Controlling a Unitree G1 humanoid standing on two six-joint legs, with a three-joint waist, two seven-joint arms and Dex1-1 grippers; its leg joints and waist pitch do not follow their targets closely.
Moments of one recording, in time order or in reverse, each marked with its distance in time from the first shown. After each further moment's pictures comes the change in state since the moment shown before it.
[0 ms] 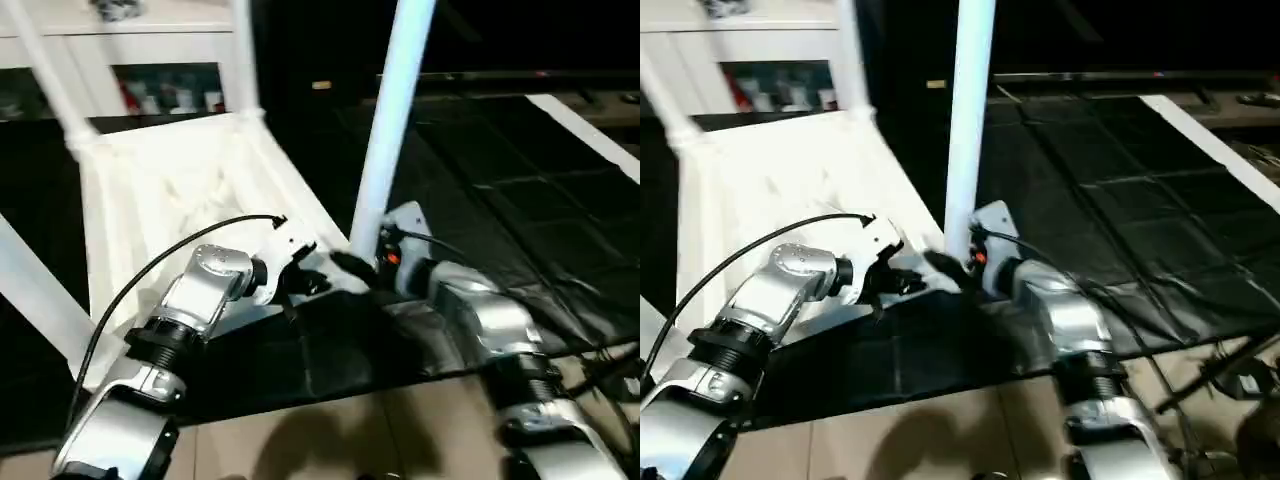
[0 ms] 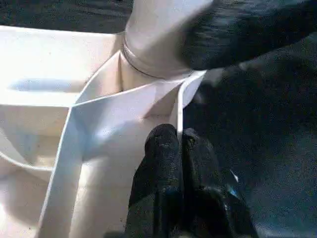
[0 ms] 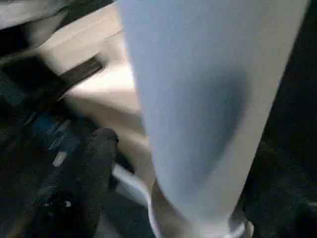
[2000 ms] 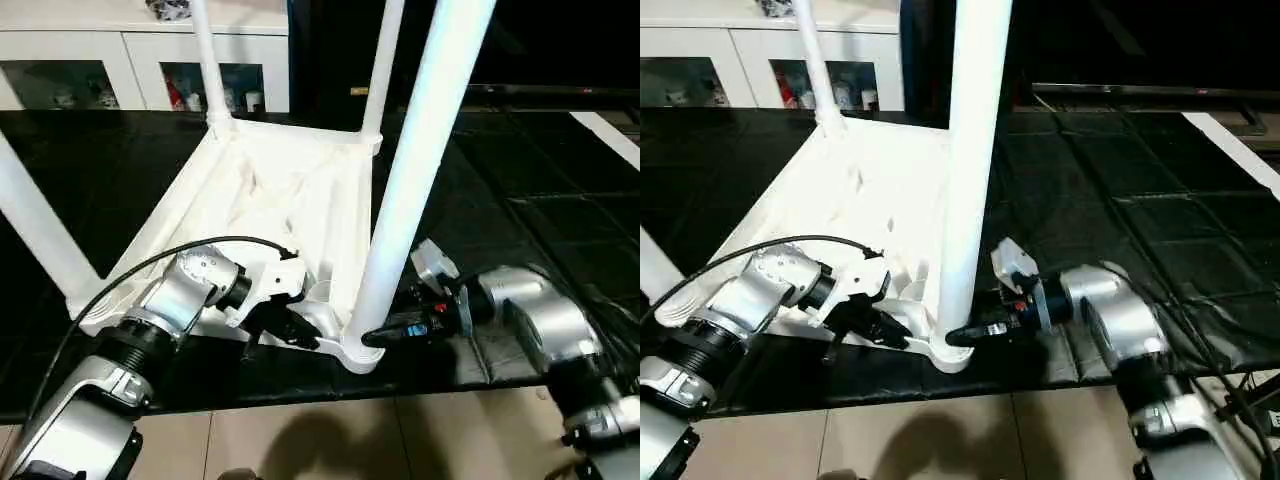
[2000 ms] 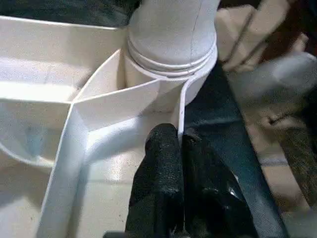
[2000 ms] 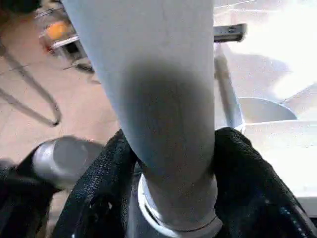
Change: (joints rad) left arm 0.009 0.108 -0.118 0.005 -0.009 -0.231 -0.340; right arm 0.026 -0.169 0.106 -0.008 0.075 -0.073 0.510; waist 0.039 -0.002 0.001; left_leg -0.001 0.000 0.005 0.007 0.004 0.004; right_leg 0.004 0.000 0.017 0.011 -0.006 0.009
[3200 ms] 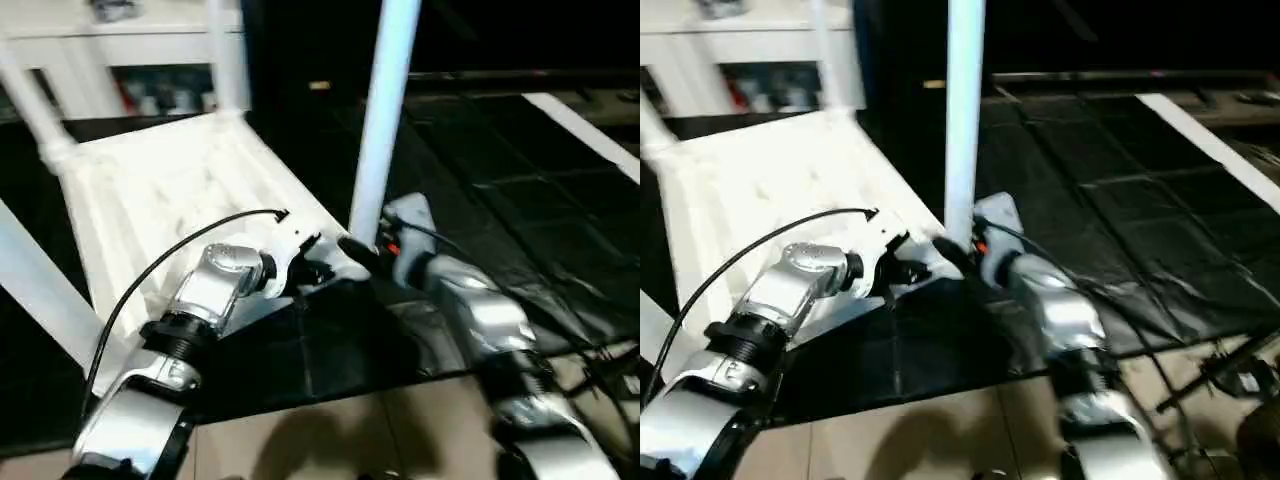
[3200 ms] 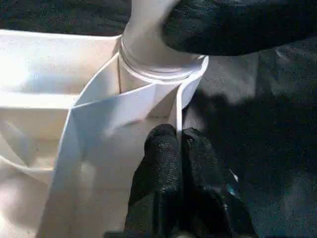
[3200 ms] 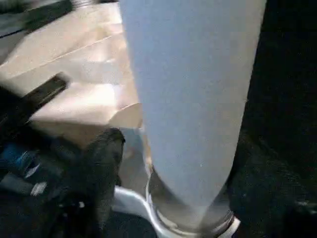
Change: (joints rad) left arm -0.051 -0.164 0.164 0.086 0.011 0.227 0.448; right arm -0.041 0.266 -0.152 0.036 -0.107 0.030 -0.700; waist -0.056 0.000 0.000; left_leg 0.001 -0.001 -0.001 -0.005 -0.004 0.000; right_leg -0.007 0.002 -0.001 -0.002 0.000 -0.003
